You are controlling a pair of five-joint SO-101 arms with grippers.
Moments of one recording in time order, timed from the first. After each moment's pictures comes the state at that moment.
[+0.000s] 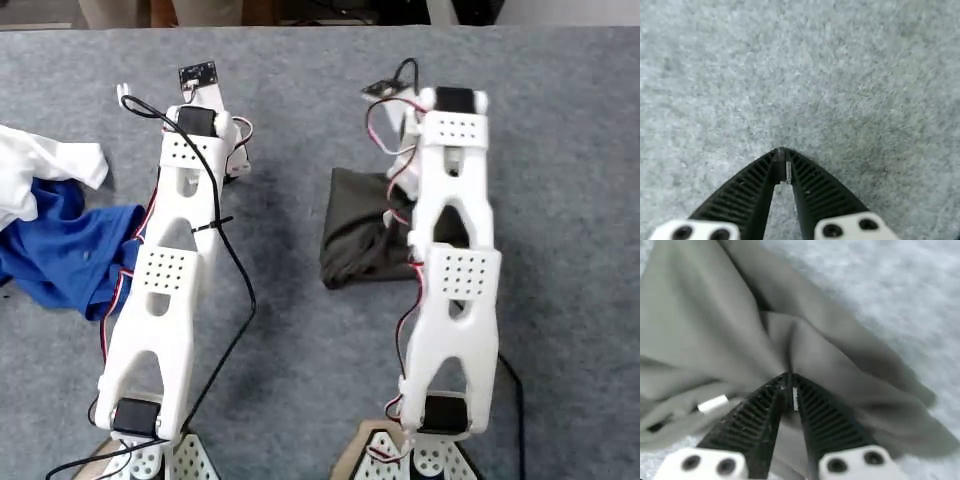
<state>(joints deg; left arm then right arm) 3.7 77.8 -92.8 95.8 11.6 1.5 56.2 -60.3 101.3 33.5</state>
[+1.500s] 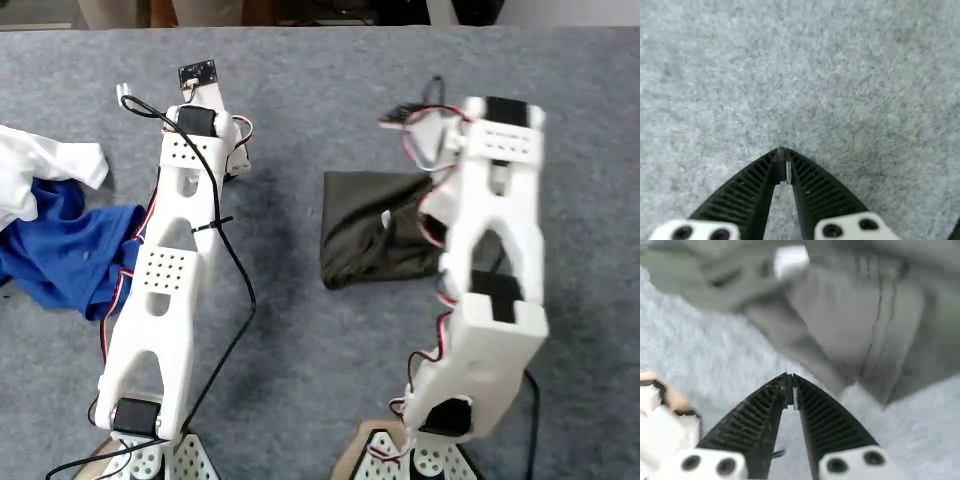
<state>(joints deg) 3.7 77.8 -92.9 94.8 11.7 2.7 22.9 -18.9 98.8 48.7</state>
